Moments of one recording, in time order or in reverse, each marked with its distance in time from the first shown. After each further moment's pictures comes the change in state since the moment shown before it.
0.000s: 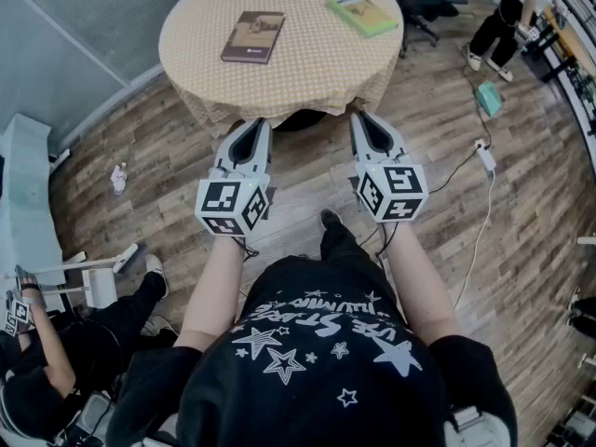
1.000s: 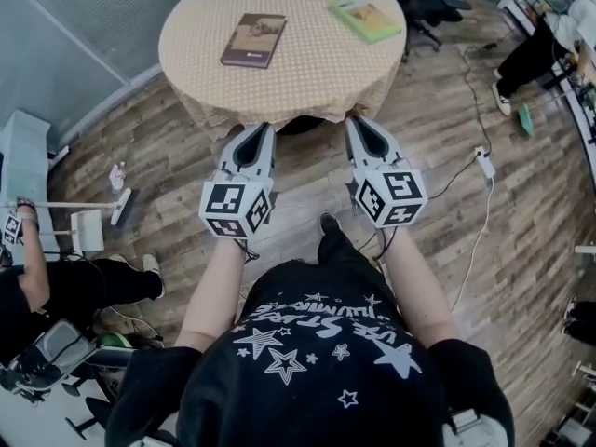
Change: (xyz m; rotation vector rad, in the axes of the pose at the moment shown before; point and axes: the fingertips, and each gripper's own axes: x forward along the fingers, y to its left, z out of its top) left arm 0.020 0.001 -0.010 -0.008 0.026 0.003; right arm 0.017 0.001 0.002 0.039 -0.027 0.082
